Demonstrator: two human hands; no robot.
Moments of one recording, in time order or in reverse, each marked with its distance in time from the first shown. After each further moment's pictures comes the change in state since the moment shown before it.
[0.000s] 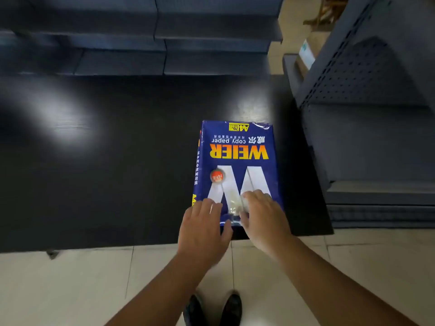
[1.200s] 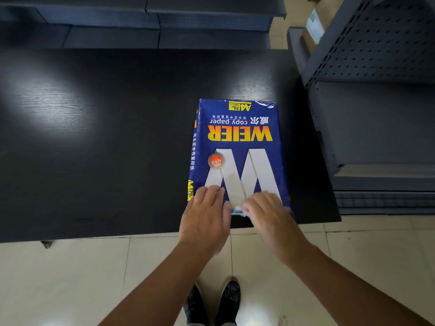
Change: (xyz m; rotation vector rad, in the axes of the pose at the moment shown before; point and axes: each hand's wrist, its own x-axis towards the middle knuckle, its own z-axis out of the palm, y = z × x) left_hand 0.014 -0.006 0.039 -0.019 0.037 0.042; right_hand -0.022 0.040 0.041 -0.035 0.184 -0.389
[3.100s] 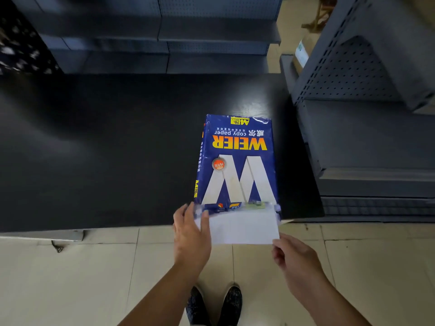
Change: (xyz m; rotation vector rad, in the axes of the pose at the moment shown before) left_hand -0.069 -0.006 -0.010 -0.664 0.184 -0.520; right_hand -0.089 -0.045 -0.044 1.278 0.126 1.308
